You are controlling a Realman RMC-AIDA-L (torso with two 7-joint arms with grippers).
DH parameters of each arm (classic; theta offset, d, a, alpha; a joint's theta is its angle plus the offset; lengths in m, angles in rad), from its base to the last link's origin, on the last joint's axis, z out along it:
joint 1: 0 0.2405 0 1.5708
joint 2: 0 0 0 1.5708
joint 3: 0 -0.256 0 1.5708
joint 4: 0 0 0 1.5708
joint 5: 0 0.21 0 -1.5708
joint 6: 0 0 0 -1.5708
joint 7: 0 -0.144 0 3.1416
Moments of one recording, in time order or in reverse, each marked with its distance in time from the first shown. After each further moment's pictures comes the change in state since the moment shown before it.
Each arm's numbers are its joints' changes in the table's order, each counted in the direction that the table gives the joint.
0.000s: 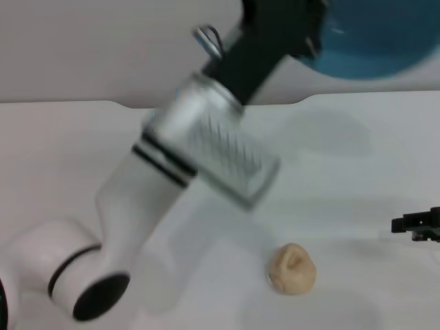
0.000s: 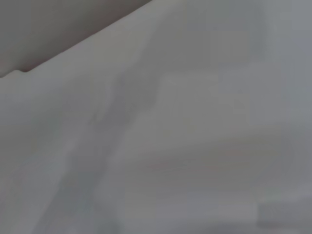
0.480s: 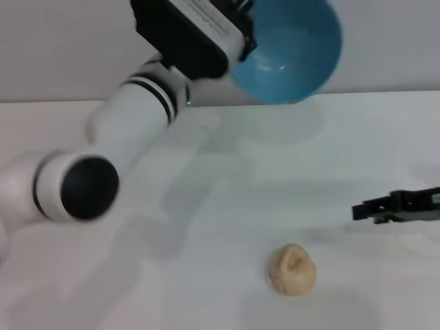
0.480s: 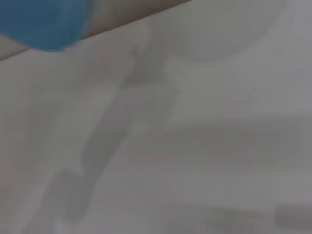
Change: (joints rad) left arm -0.025 -0.006 0.409 0.100 -0.270 -0.782 0.007; right arm 0.100 -0.002 0.116 0.003 0.025 0.025 -0.010
